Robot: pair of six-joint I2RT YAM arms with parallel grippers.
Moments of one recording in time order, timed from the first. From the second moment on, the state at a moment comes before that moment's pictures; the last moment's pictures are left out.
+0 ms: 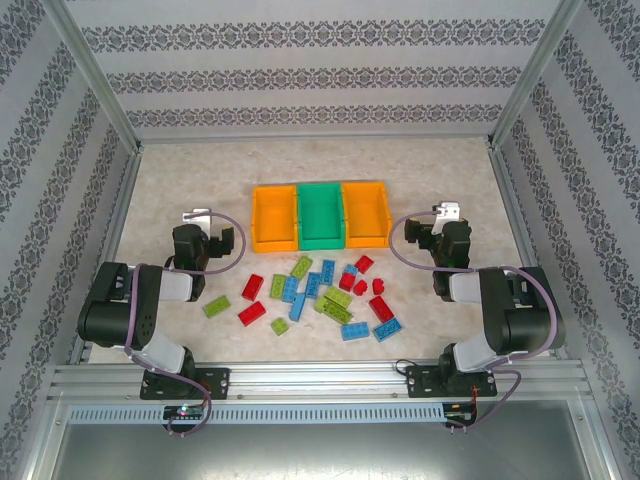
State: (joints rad) left arm -0.02 1.56 0.40 0.72 -0.12 0.00; right arm 0.02 1.51 0.37 0.80 0.04 0.04
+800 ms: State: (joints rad) left arm -0.02 1.47 1.00 -0.09 -0.05 -0.21; right arm 0.12 1.38 0.84 0.06 0.03 0.18
